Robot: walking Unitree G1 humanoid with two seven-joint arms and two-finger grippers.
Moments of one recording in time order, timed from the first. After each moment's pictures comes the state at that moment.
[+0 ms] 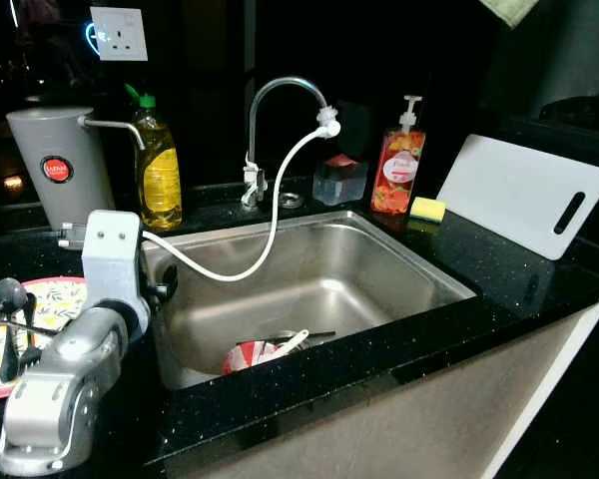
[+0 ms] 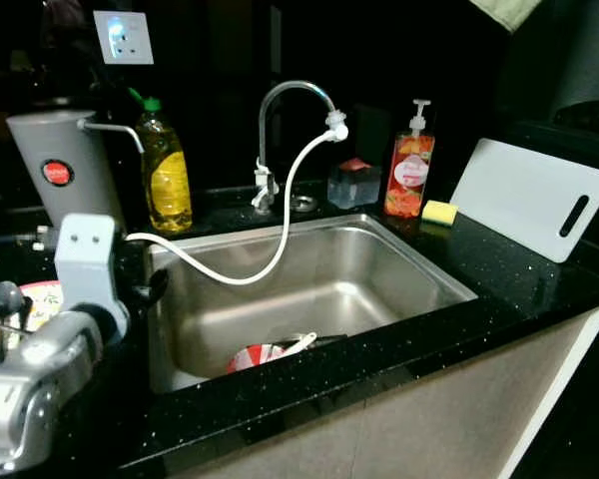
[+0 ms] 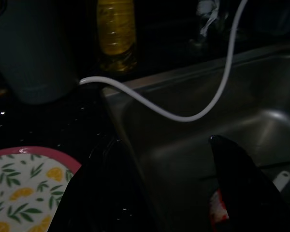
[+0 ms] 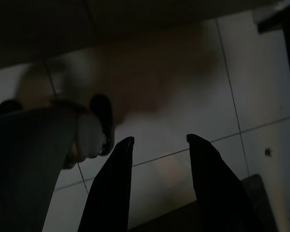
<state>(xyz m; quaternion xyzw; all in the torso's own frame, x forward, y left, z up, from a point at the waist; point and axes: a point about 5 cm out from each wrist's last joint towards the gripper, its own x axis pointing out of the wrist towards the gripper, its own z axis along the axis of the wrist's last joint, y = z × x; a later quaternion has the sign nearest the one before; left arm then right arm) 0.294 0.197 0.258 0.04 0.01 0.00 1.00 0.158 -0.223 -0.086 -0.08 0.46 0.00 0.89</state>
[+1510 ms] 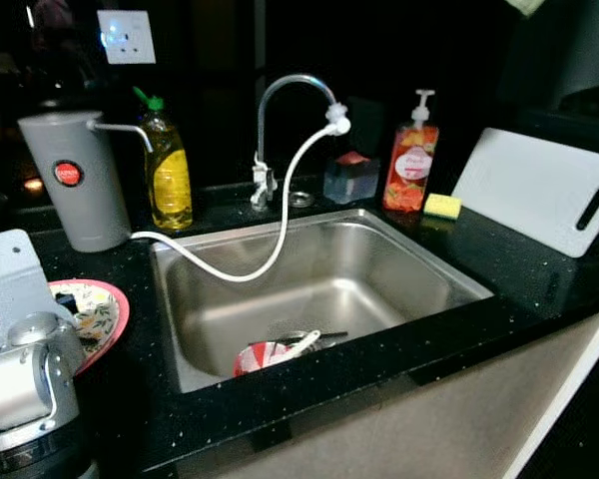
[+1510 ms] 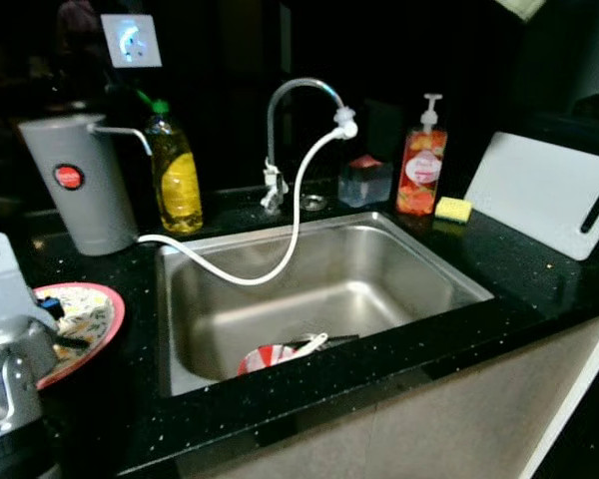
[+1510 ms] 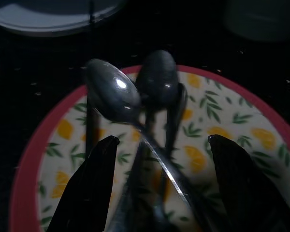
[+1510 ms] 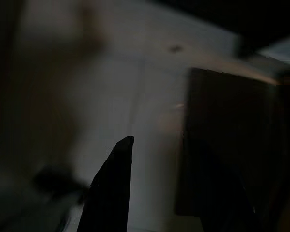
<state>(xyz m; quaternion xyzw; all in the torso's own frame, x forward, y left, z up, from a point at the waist) 0.286 0.271 0.240 -0.08 0.10 0.34 0.93 0.109 -0.342 -0.059 0.12 0.38 -0.50 0.77</state>
